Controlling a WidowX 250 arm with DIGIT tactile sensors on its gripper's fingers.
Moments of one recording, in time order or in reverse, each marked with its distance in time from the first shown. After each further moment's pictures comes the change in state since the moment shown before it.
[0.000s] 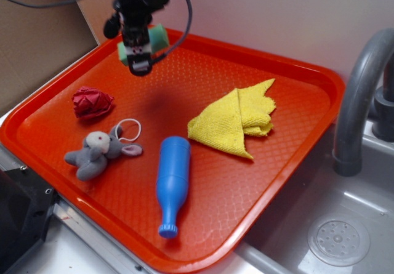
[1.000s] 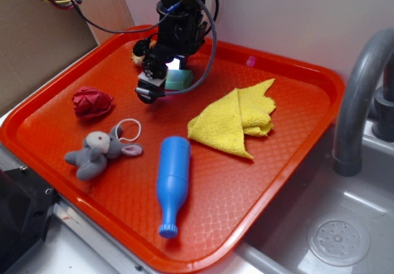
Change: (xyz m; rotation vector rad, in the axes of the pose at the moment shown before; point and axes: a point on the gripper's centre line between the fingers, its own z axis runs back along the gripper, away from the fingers) arm 0.027 0.010 -0.098 -0.223 0.215 -0.684
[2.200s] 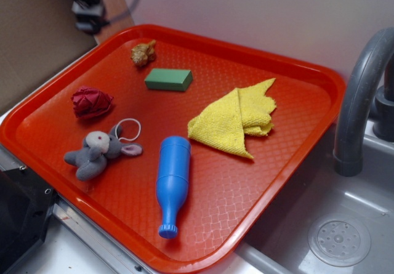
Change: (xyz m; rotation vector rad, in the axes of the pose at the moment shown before) arm -0.071 -0.009 0.081 0.343 -0.050 0.235
